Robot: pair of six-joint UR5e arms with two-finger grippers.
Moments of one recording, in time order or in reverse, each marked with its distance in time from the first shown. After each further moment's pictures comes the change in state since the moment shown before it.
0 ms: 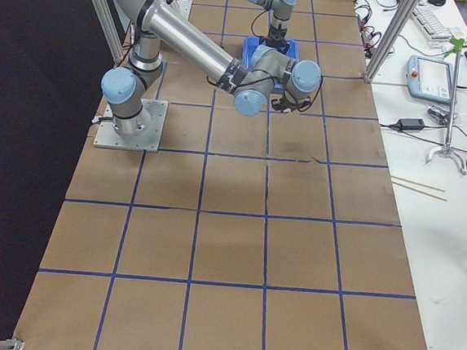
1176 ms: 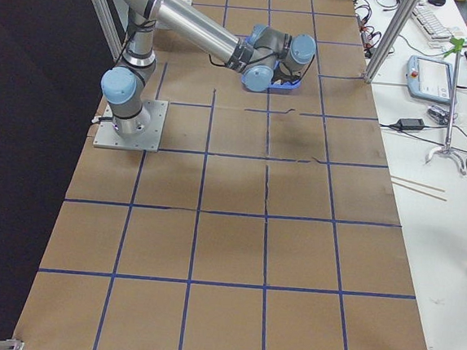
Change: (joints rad) left arm 0.139 0.398 0.188 -0.559 0.004 -0.111; right arm 0.244 -0.010 0.055 -0.053 0.056 0.328
